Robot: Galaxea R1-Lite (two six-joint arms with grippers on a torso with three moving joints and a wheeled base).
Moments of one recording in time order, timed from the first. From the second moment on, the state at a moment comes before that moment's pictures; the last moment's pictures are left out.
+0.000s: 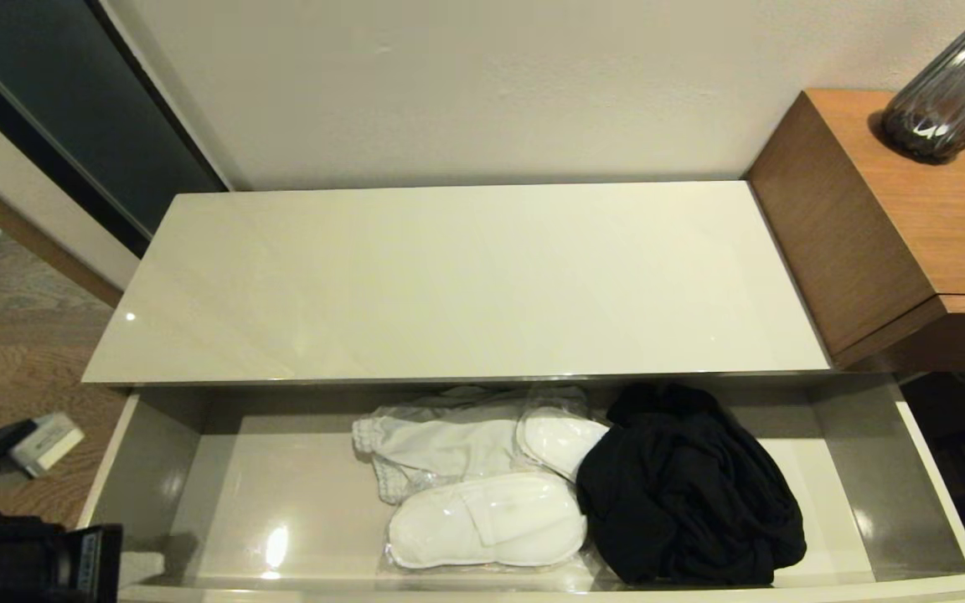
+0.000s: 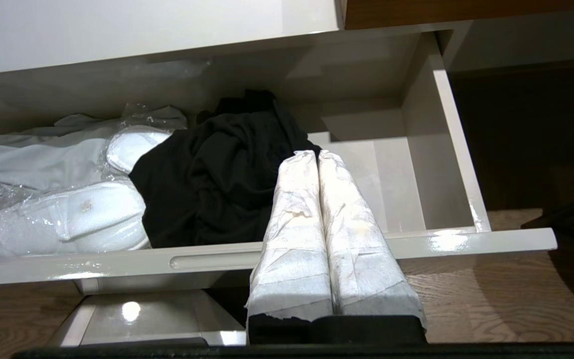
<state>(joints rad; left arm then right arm) -0.03 1.15 -0.61 0.36 -0.18 -0.25 0.00 0.00 0.00 -0.03 -0.01 0.06</state>
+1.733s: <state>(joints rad) -0.06 1.24 -0.57 0.38 -0.29 -0.29 0.00 0.00 0.00 -0.03 -0.01 0.06</state>
